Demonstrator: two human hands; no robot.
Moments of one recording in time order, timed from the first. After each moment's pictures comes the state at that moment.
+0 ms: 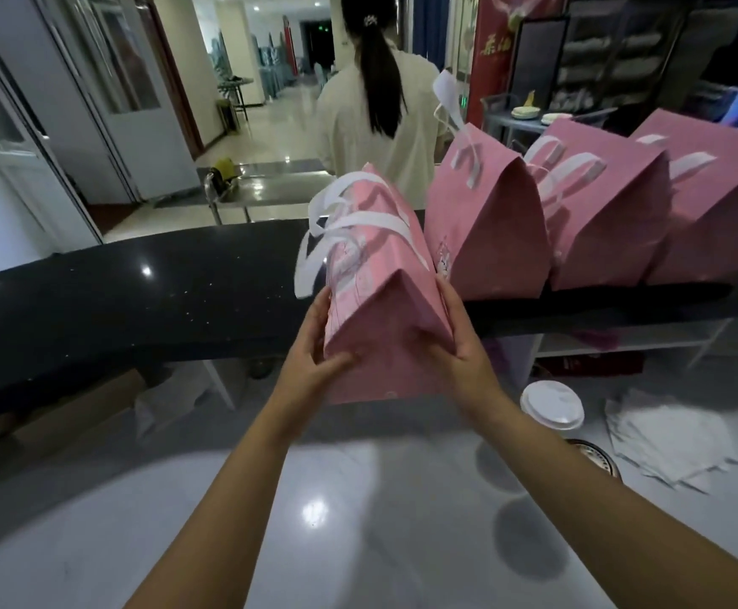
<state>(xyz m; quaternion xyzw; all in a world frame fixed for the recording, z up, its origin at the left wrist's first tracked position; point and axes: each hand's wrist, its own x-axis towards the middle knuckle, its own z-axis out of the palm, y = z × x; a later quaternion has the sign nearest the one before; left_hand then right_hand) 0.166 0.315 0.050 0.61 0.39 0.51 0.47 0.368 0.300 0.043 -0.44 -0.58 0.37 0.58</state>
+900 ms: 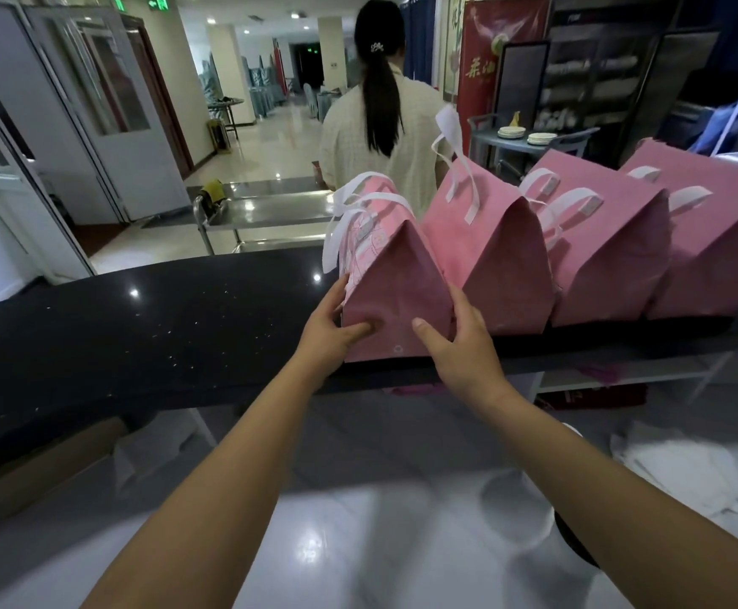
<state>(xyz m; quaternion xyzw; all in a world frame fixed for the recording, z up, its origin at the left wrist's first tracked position) 0.197 0.443 0.063 0.62 0.41 0.45 0.49 0.386 0.376 0.063 -0.61 -0.55 0.25 0.51</state>
